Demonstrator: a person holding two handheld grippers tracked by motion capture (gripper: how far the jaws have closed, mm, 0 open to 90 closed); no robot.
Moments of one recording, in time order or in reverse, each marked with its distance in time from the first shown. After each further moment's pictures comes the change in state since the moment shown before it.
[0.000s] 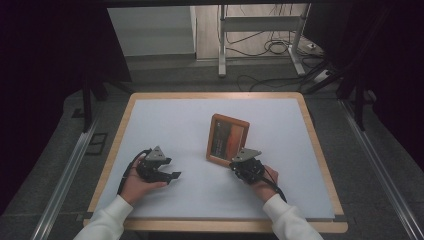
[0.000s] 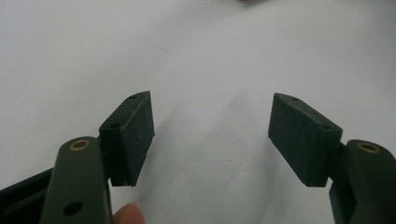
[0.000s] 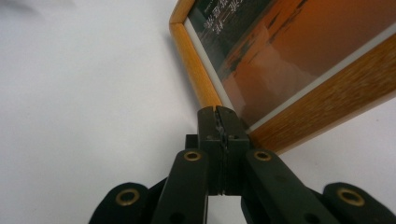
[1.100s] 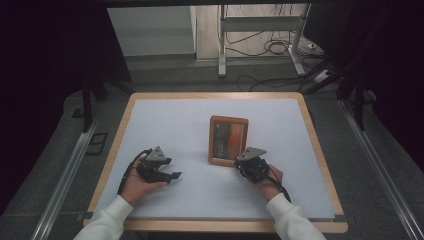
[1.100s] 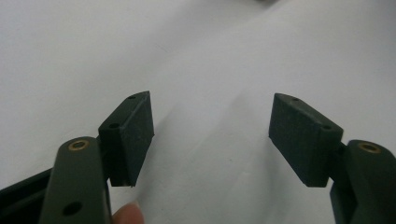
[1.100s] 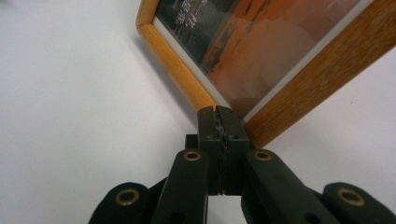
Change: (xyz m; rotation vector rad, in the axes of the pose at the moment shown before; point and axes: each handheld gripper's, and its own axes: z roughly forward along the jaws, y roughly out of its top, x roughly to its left) left arm 0.000 0.000 0.002 0.005 0.000 0.005; right arm -0.011 -0.007 -0.003 0.005 -0.028 0.021
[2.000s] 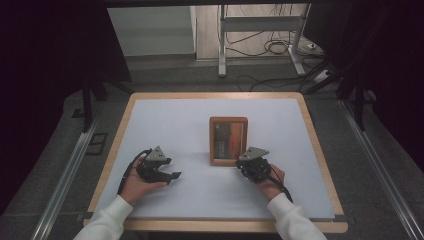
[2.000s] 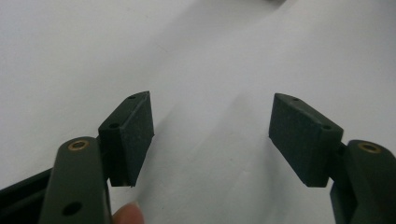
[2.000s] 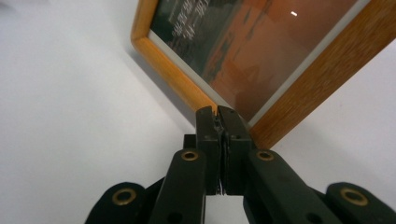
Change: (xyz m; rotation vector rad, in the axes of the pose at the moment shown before) left arm 0.000 0.000 -0.001 0.000 0.002 0.002; right arm -0.002 -0.002 -0.006 -0.034 -0.007 -0.004
